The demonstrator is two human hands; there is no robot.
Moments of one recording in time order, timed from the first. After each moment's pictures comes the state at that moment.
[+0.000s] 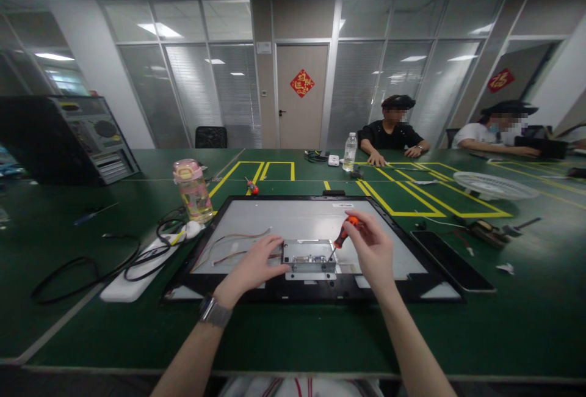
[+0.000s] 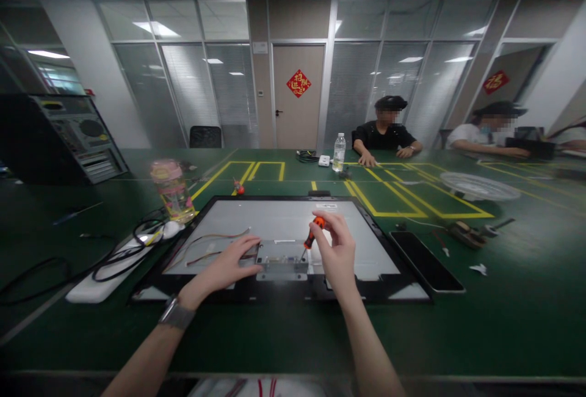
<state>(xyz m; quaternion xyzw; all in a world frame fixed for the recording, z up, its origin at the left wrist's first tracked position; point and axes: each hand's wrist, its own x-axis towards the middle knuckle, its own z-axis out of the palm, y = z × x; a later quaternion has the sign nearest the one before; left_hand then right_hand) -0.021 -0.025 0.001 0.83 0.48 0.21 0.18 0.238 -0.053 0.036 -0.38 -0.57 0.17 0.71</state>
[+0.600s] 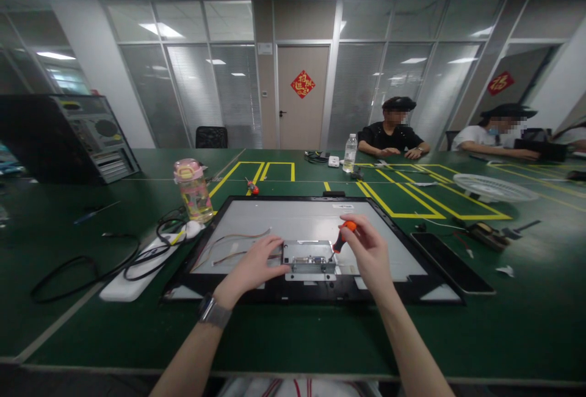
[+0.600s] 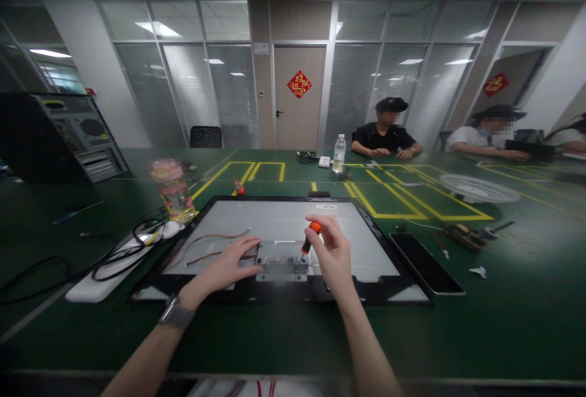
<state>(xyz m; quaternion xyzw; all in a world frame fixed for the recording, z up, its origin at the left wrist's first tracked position) -0.021 -0.024 0.000 0.83 0.48 0.22 0.18 0.233 -0.059 0.040 -0.35 -0.59 0.22 0.70</state>
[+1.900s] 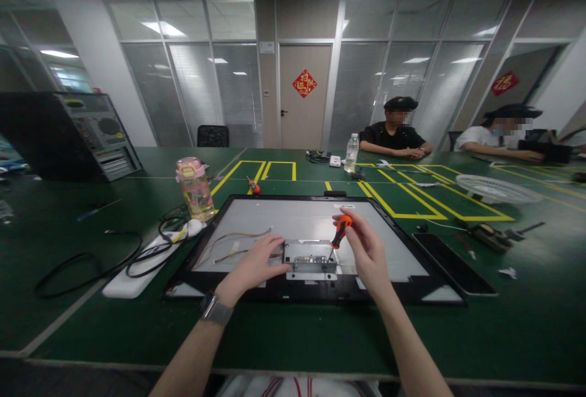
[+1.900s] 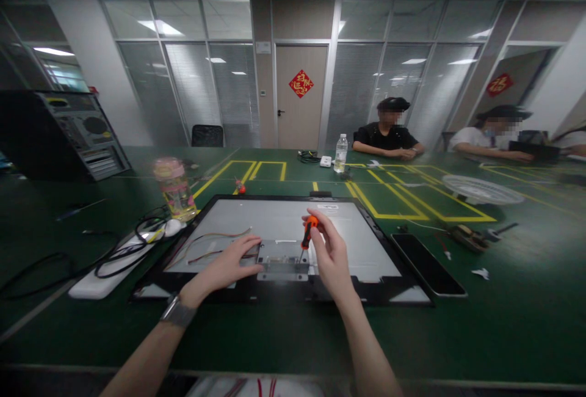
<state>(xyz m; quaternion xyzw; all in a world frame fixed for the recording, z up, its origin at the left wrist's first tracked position) -0.021 -0.024 0.000 0.83 0.48 0.21 0.17 0.233 -0.057 0.034 -0.35 -0.63 0.22 0.65</state>
